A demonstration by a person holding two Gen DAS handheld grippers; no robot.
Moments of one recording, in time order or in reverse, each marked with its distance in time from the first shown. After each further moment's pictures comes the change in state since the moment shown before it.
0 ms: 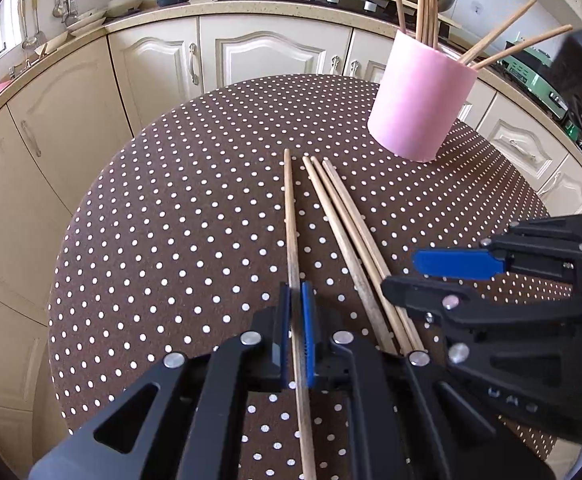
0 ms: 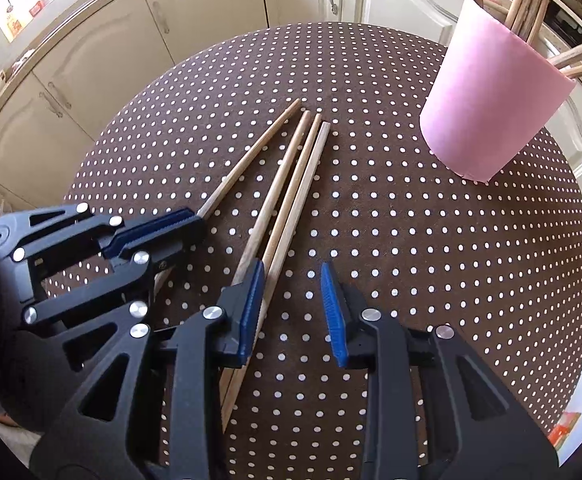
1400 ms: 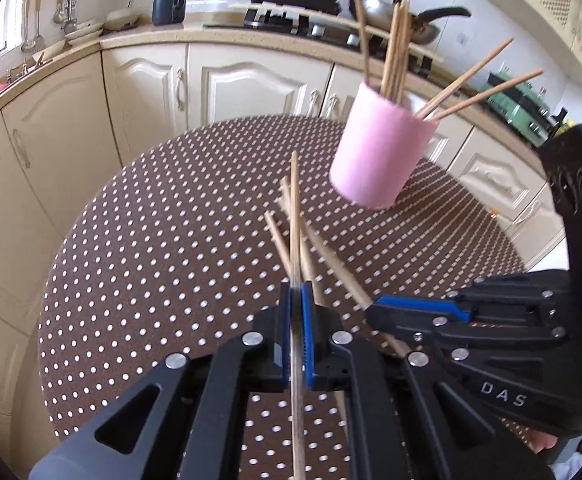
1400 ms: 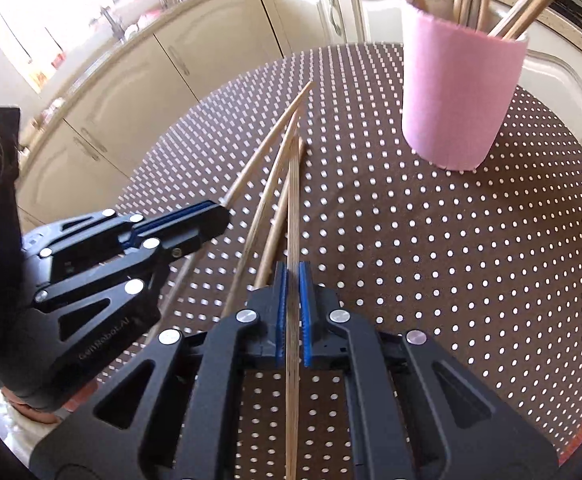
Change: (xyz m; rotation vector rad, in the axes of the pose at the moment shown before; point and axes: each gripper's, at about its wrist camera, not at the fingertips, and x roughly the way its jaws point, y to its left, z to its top) left arm -0.022 -0.018 0.015 -0.033 -0.121 -0.093; right arm -0.043 -0.071 -0.037 0.120 -0.138 0.203
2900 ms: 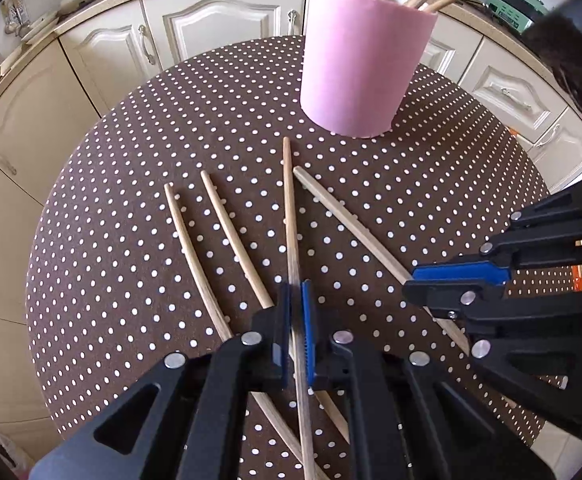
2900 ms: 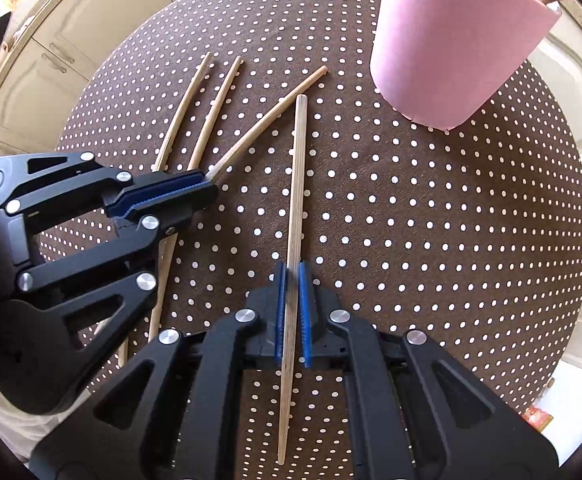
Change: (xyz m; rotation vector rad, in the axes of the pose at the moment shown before) left arm 0.069 -0.056 0.019 0.132 0.322 0.090; right arm 0.041 -0.008 0.045 -0.118 0.391 -0.138
